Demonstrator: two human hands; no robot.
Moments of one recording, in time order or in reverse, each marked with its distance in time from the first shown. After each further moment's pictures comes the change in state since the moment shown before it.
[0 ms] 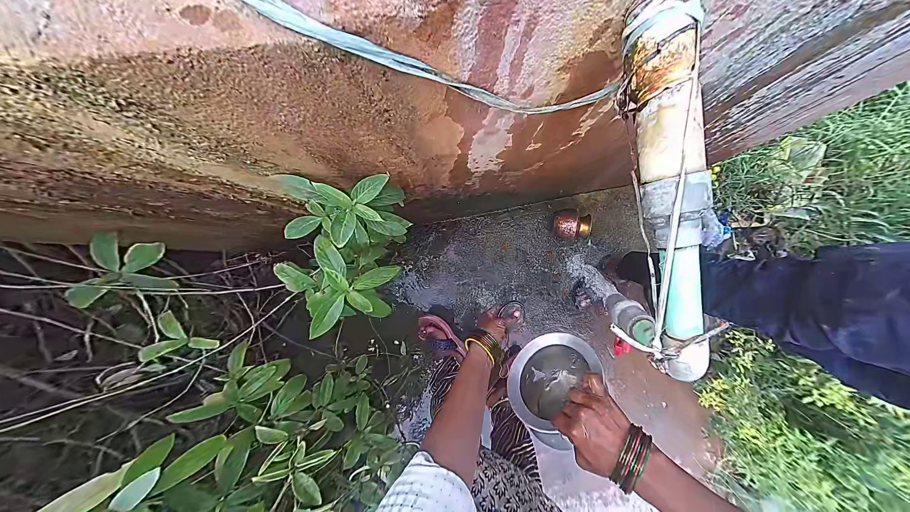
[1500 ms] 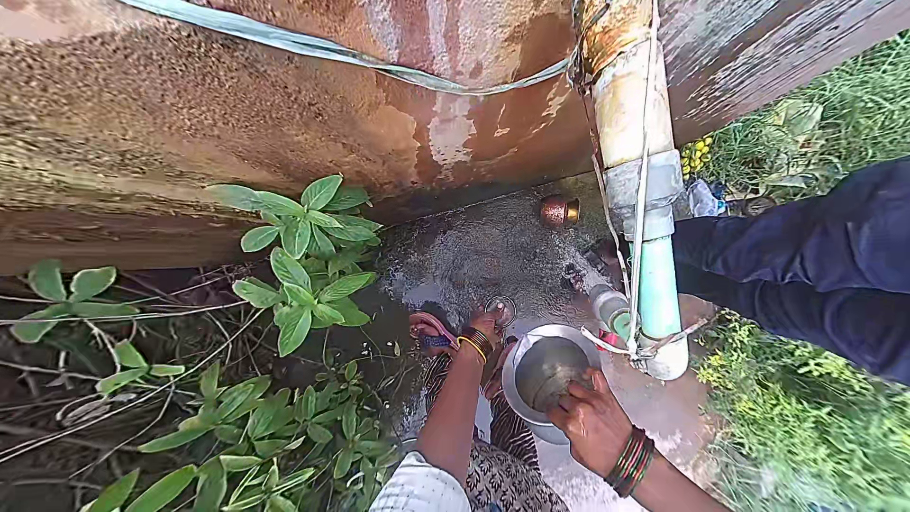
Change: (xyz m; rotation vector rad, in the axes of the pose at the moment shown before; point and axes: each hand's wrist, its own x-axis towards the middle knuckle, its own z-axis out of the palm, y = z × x) left_hand 0.008 -0.002 0.021 -0.118 0.082 -0.139; right_hand -0.009 0.003 0.005 -0.054 0.163 0.147
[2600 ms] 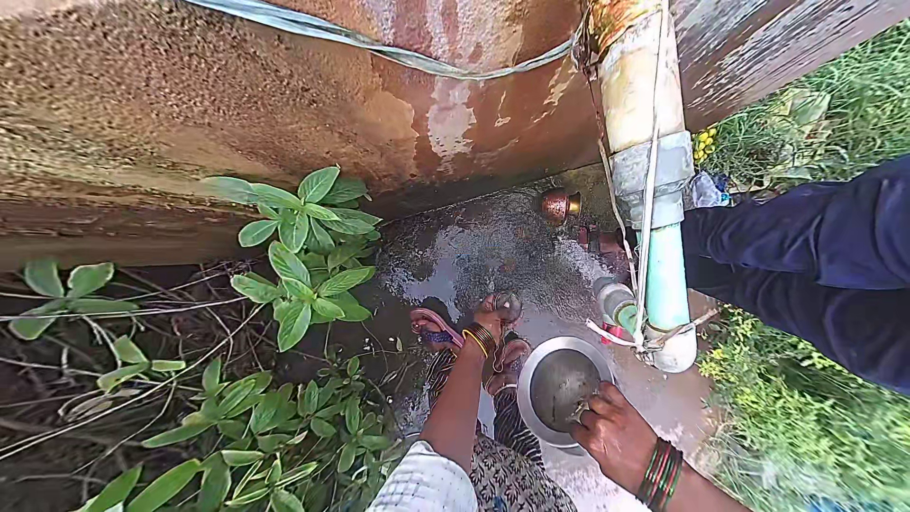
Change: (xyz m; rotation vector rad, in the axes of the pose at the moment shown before) left_hand 0.011 -0.014 -0.005 0.012 -0.155 0.151; right_hand -0.031 0.006 -0.008 0.044 -0.278 -0.045
